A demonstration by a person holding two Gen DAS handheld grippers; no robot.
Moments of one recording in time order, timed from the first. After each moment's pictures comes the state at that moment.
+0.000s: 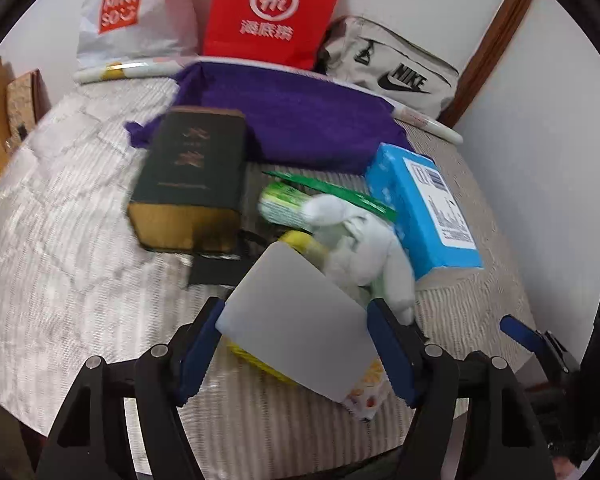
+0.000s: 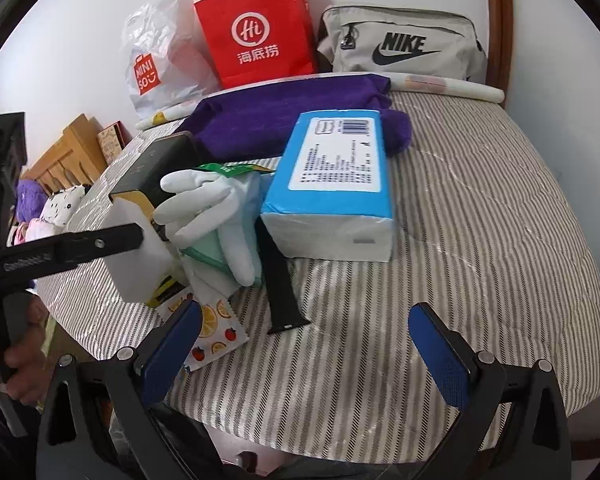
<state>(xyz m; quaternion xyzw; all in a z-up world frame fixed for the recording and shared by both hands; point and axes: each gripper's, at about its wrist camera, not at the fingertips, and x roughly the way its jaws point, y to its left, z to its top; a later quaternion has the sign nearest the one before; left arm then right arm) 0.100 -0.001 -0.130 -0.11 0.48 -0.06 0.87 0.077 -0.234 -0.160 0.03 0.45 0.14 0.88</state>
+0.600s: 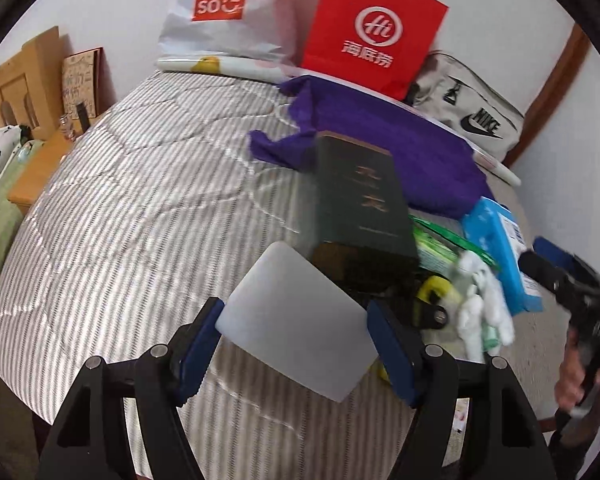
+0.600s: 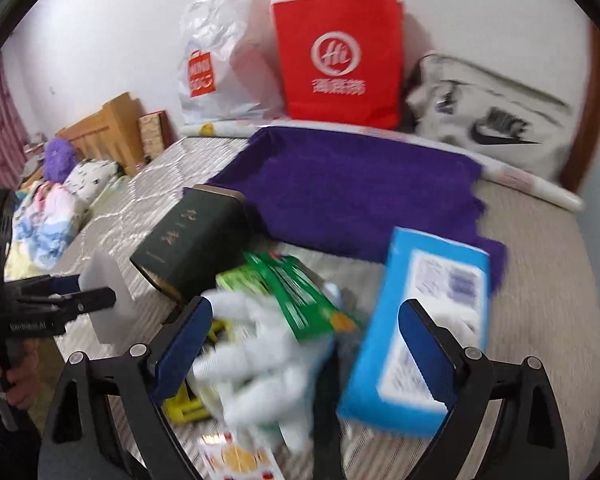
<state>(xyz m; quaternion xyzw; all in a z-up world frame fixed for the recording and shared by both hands) 0.114 0.104 -0.138 -0.14 0.47 0.02 0.87 0.184 -0.155 -0.124 -0.04 0.41 0.24 0.88</state>
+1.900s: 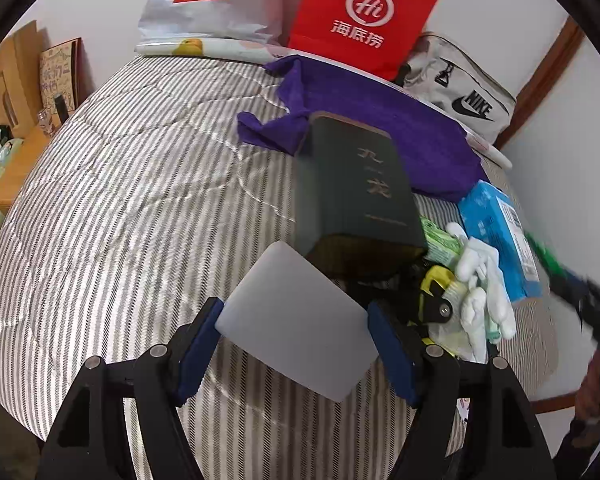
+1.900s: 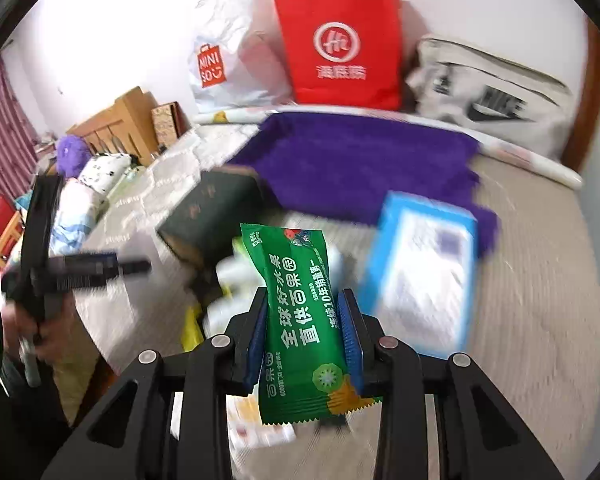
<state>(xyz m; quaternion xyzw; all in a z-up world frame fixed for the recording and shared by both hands) 0.125 0.107 -0.153 -0.13 0.50 -0.03 0.86 0.132 -0.195 -0.114 -0.03 0.44 0.24 0.87</state>
